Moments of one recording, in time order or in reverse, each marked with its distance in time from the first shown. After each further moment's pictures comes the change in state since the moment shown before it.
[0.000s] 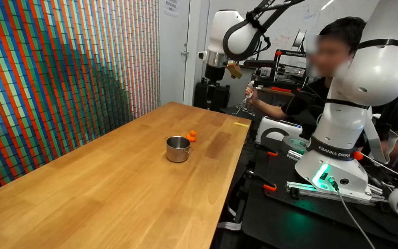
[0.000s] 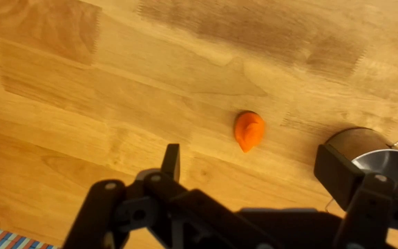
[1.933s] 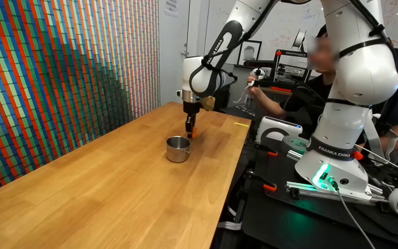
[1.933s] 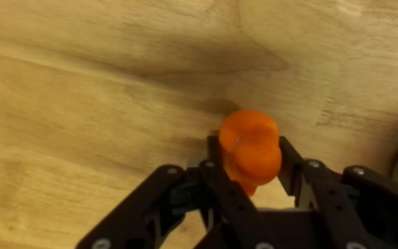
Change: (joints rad) arm -0.113 0.564 0.157 0.346 0.106 0.064 0.014
